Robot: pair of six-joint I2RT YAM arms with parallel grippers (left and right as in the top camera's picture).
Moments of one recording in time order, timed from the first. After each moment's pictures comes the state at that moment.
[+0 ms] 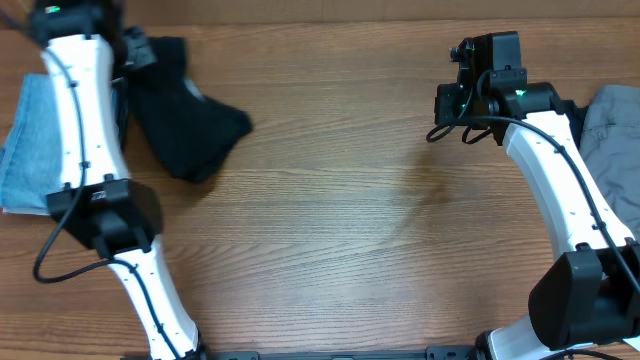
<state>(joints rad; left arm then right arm) 0.20 2.32 2.58 -1.43 -0.02 -0.26 0.10 1.72 1.48 -0.76 -0.07 0.11</state>
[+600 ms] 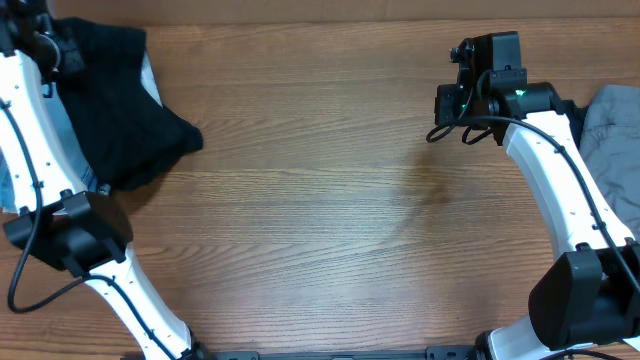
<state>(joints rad) 0.42 2.27 2.58 -1.30 0.09 0.05 0.10 1.72 1.48 -0.77 -0.07 0.11</state>
